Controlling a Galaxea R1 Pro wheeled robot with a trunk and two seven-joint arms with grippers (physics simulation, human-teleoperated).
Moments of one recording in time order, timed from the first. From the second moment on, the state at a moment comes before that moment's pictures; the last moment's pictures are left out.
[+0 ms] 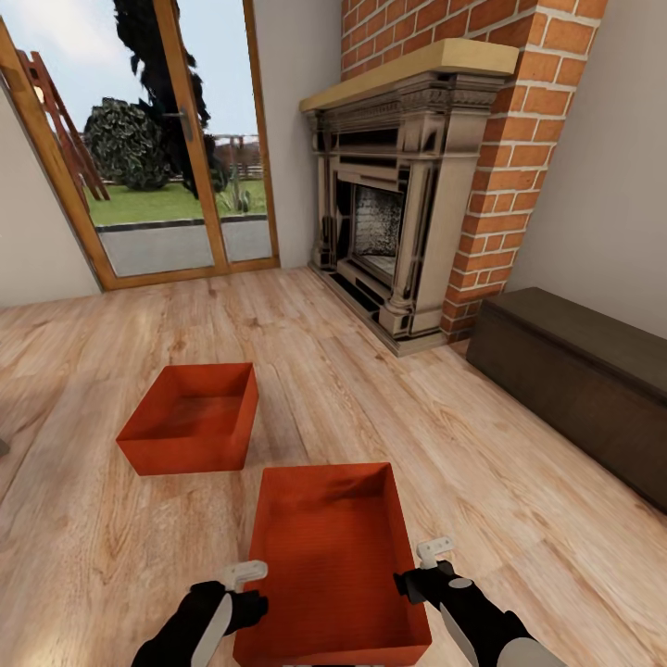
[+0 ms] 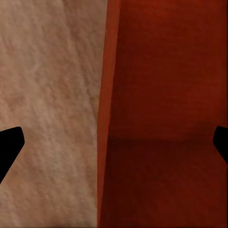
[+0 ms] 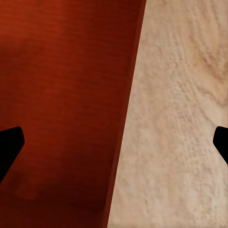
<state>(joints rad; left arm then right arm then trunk) -0.40 -0.09 0.03 -0.66 0.16 0.59 0.13 -0.56 0.04 0.07 -0.31 0.13 0.09 0.09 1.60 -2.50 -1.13</state>
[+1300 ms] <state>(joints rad) -0.40 -0.09 0.01 -0.66 0.16 0.58 0.13 -0.56 0.04 0.07 -0.31 0.13 0.09 0.09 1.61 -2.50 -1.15</state>
